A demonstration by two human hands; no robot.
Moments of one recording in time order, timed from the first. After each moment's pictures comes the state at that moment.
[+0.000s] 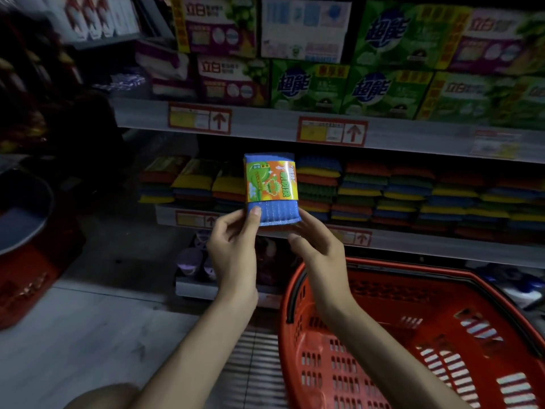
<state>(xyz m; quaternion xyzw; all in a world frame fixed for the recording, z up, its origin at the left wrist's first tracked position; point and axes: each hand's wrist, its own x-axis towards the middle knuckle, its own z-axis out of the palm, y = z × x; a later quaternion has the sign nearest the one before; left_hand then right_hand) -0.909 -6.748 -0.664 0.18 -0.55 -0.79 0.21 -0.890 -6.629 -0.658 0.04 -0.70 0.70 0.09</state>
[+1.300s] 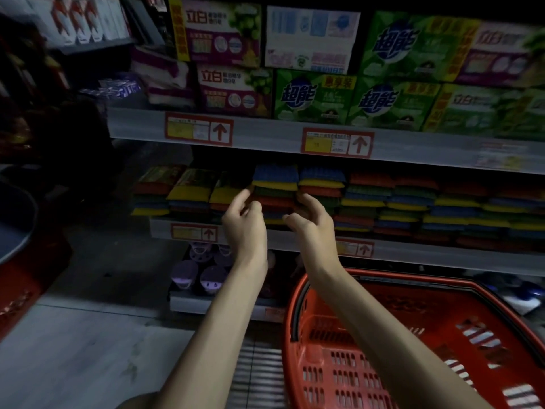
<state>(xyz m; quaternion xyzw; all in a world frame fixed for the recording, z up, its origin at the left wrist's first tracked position) -0.981 -6.745 -0.654 0.19 -0.57 -0.78 0.18 -0.954 -6.651 -0.644 -0.05 -0.74 0.67 0.07</state>
